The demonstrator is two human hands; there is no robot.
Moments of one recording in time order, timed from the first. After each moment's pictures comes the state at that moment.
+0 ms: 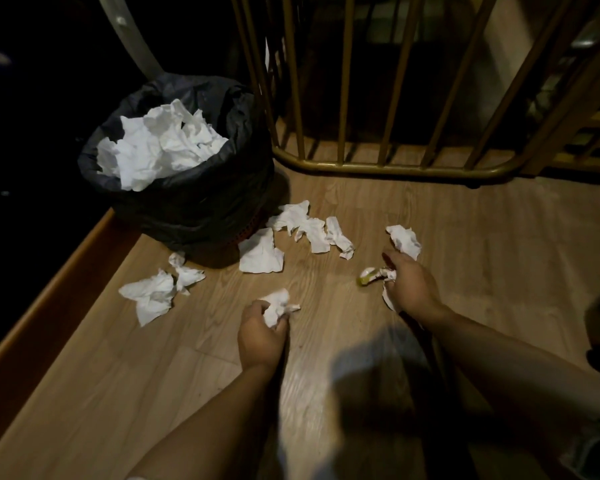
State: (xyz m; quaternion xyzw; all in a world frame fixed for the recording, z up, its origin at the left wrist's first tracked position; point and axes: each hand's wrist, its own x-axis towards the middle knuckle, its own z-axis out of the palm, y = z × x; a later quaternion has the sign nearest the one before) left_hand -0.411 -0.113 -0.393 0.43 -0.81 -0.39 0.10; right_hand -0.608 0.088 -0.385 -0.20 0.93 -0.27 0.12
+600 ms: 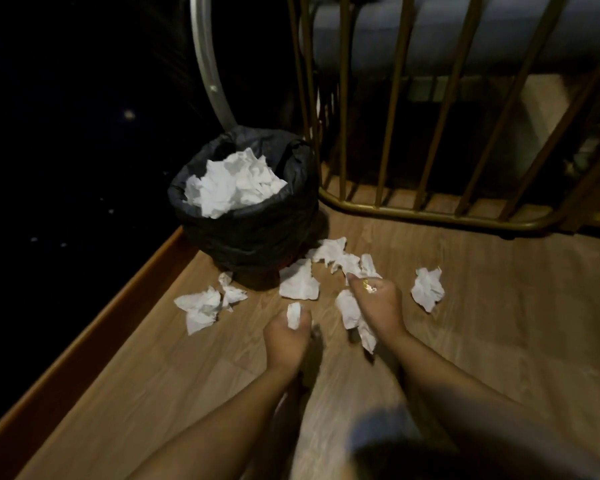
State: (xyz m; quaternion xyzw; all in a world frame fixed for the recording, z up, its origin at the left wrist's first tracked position) left_hand -0.415 -0.113 -0.310 0.44 -0.72 -0.50 0.17; right_hand -0.550 -0.015 -0.320 -0.13 0.78 -0.60 0.11
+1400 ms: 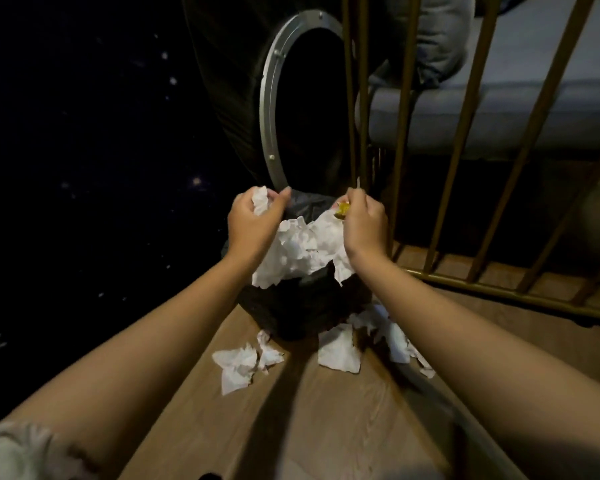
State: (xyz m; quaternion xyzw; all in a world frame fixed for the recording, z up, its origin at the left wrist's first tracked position) left_hand -0.508 -0.290 -0.091 0.29 -0.77 -0.40 0.40; right_hand -0.600 -0.170 -0.101 -0.15 0.66 -0.73 0.08
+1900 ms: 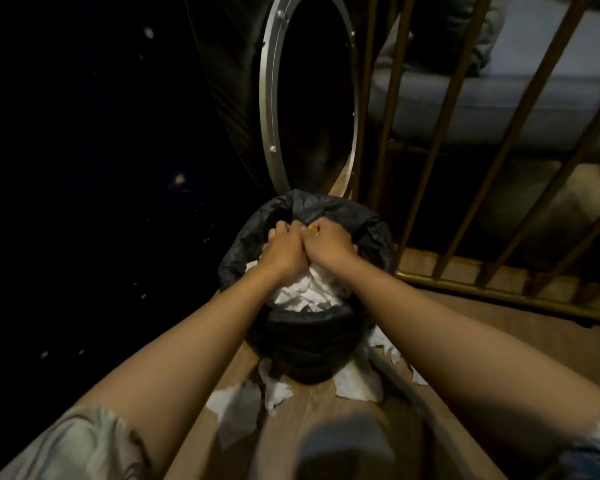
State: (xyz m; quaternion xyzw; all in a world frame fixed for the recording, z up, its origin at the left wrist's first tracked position) left_hand -0.582 -0.396 -0.191 0.25 -0.95 -0.18 0.01; right_hand -0.636 -0.312 -0.178 -0.21 0.90 -0.37 0.13
